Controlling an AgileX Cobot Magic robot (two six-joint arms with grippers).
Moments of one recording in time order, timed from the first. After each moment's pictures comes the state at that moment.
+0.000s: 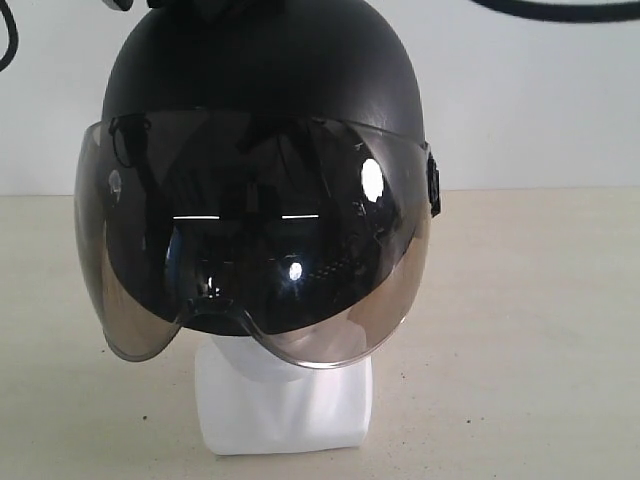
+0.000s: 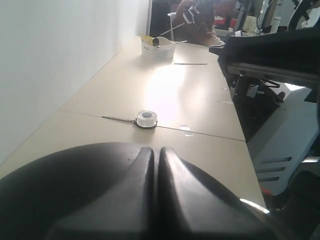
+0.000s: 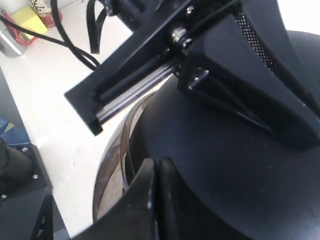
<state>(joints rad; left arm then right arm) -0.09 1.58 -1.45 1.71 -1.22 -1.66 0.97 1.50 -1.90 0.24 1.22 -0.11</state>
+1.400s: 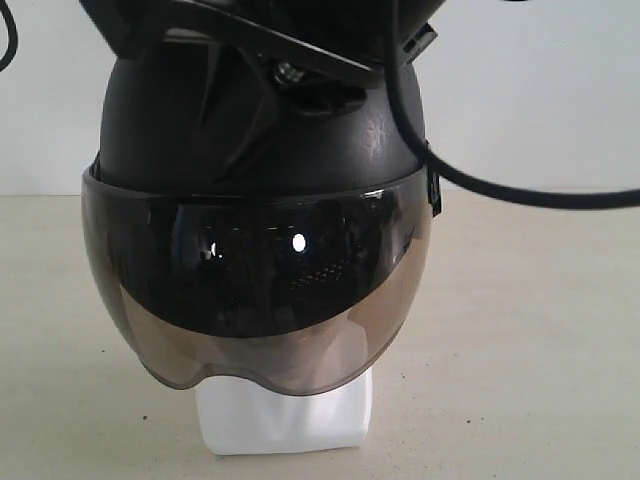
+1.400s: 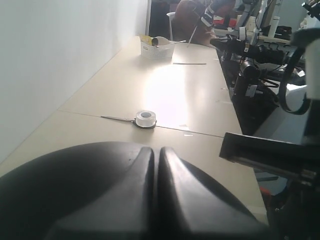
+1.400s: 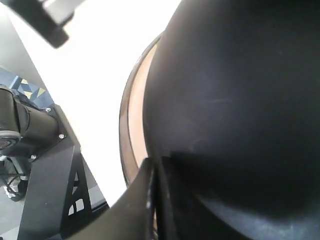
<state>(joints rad) -0.09 1.58 -1.45 1.71 -1.22 -1.66 0.98 1.49 -1.70 0.32 1.22 -0.07</state>
